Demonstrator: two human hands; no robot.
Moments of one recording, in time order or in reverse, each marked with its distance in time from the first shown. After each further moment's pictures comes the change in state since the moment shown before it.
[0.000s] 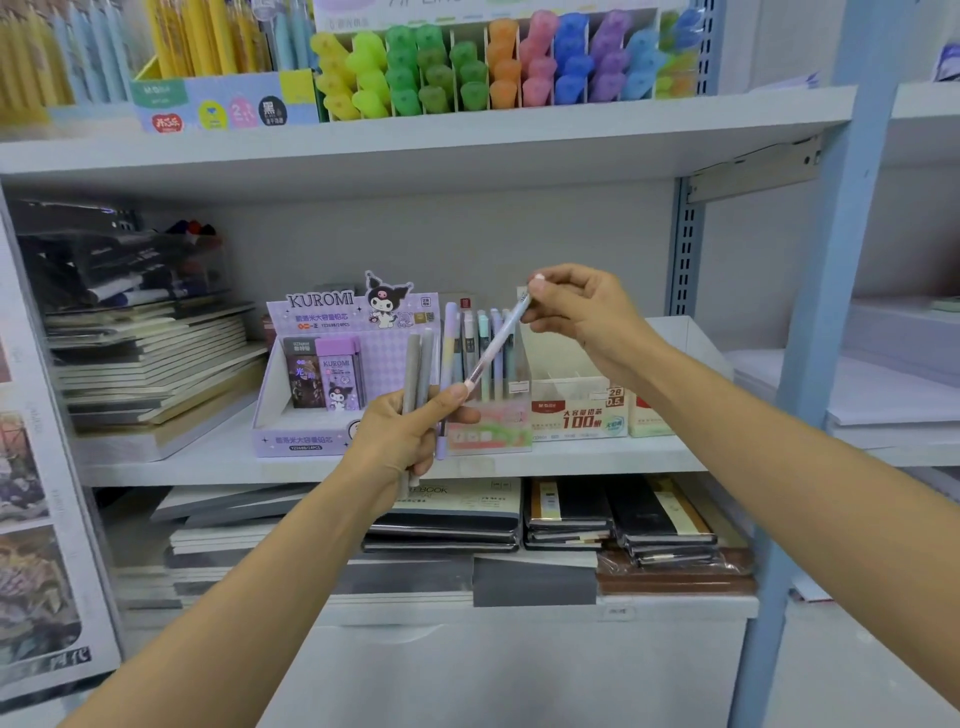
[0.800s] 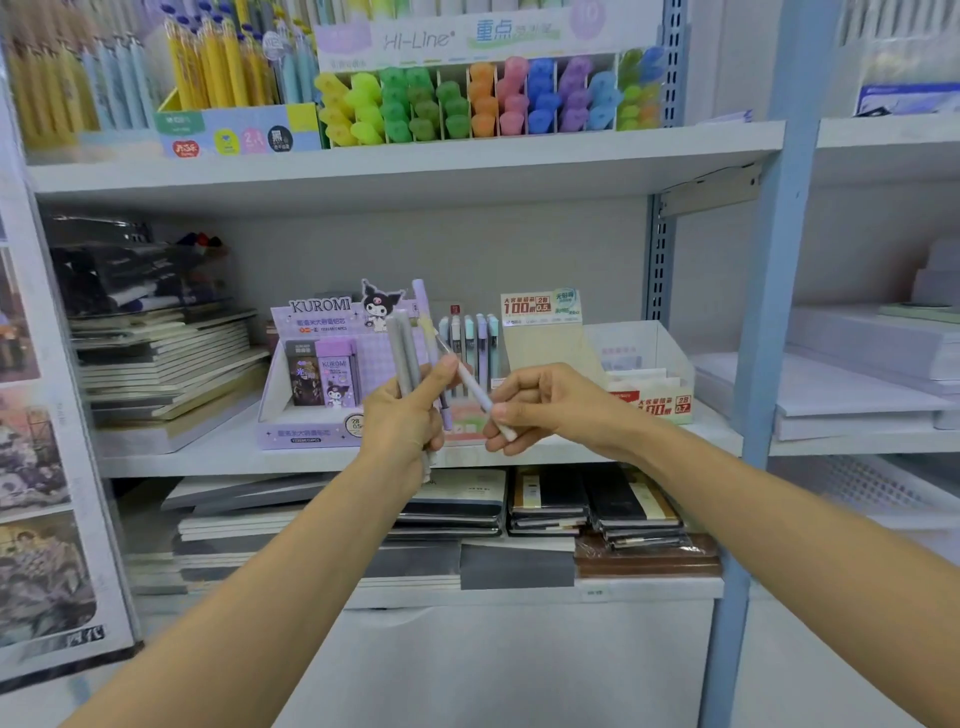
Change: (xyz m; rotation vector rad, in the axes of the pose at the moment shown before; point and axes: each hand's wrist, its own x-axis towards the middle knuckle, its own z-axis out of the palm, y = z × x) left_hand -0.031 0.023 0.041 -0.166 0.238 0.004; right_hand -0.076 0.016 0.001 -0.182 -0.463 0.241
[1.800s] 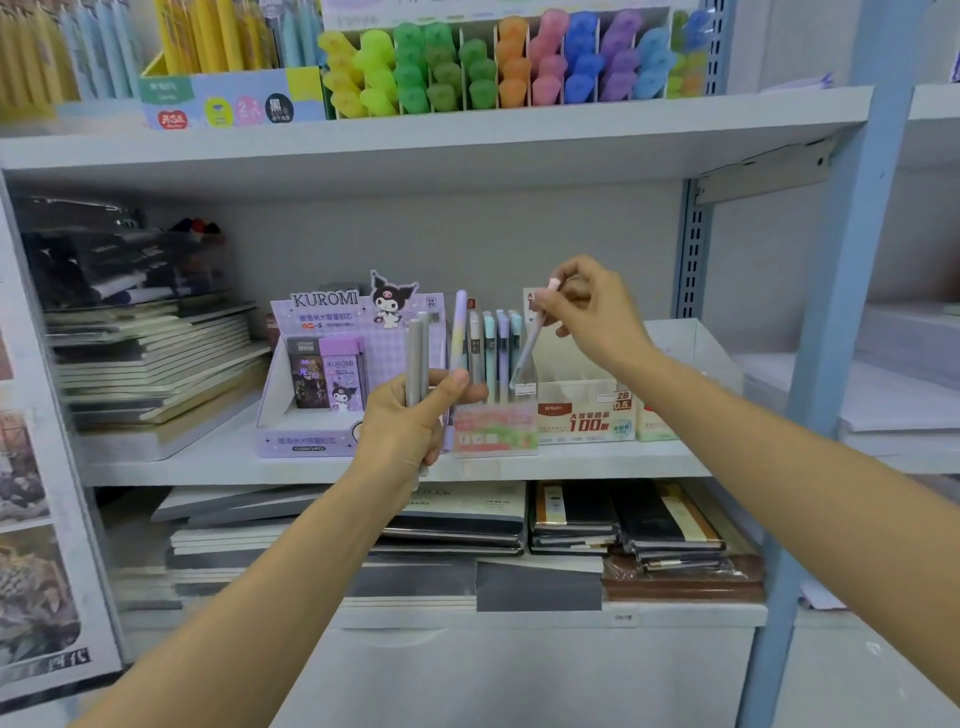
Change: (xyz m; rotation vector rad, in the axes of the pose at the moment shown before) left_hand 0.037 -0.011 -0.027 0.170 -0.152 0.093; right_hand 0.076 -0.017 -0.047 -0.345 0.660 -0.276
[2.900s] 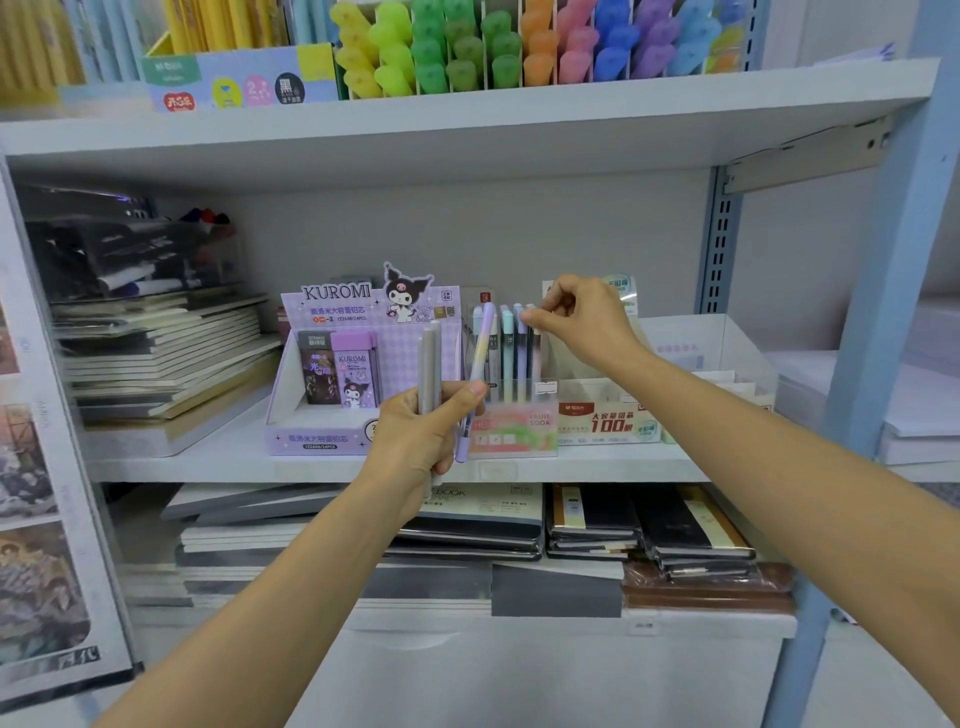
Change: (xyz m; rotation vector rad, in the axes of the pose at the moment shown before) left_hand 0.010 -0.014 -0.007 -0.046 0.030 -0.084; right_hand 0.019 0.024 0.030 -0.317 -0.038 0.052
